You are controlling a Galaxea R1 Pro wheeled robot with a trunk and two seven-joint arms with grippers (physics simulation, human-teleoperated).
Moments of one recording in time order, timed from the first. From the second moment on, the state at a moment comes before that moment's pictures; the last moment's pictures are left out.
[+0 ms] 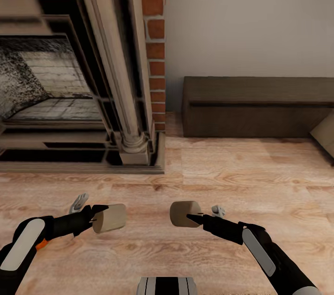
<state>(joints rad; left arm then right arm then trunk) -0.36 0.32 0.10 -1.20 1.19 0.98 0.06 -0.43 -0.20 0.25 -0.99 -0.77 0.63 0.54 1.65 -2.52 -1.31</state>
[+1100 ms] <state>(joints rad) -0.36 0.31 0.09 -1.20 1.19 0.98 0.06 -0.43 -0.20 0.25 -0.99 -0.77 0.63 0.54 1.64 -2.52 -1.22</state>
